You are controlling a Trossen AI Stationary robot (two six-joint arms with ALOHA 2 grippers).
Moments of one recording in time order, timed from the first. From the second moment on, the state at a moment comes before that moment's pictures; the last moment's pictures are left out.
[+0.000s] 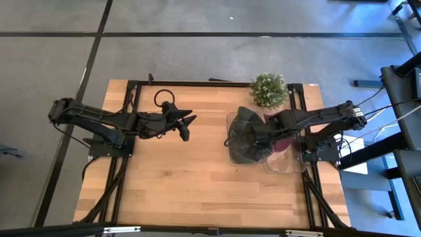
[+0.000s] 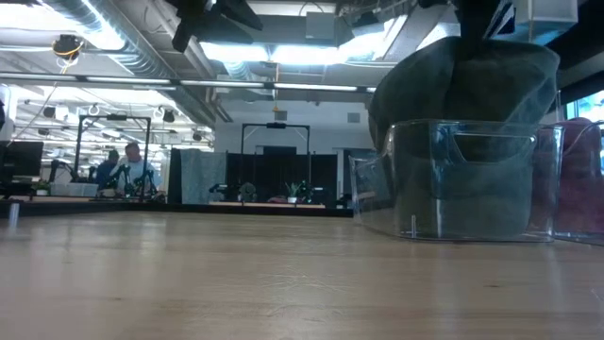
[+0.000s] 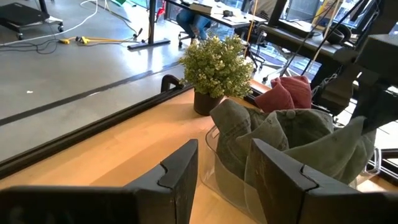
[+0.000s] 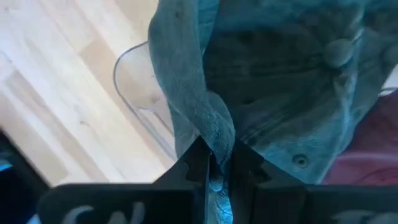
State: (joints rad) left arm -0.13 1.11 0.84 -0.06 -0.69 -0.49; right arm 0.21 1.48 1.46 -1.32 0.11 0.84
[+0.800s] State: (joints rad) left arm -0.13 1.11 0.84 -0.16 -0.63 -0.48; right arm 0.07 1.48 1.46 -1.43 -0.02 0.74
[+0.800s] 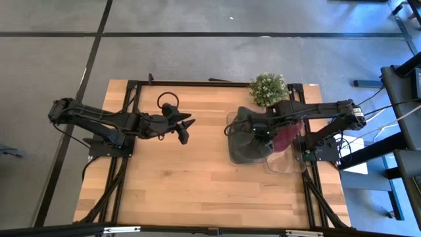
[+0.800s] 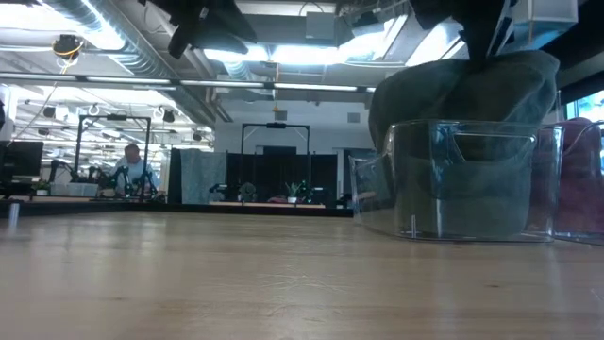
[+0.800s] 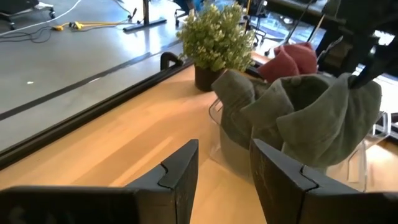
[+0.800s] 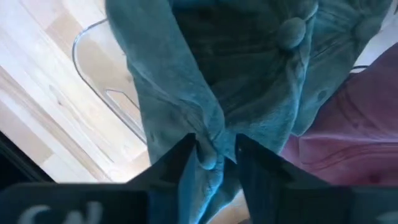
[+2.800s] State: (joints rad) left arm -0.28 1.01 0.84 -0.42 -0.76 -0.61; right arm 0.25 1.33 1.39 -1.03 0.41 0.34
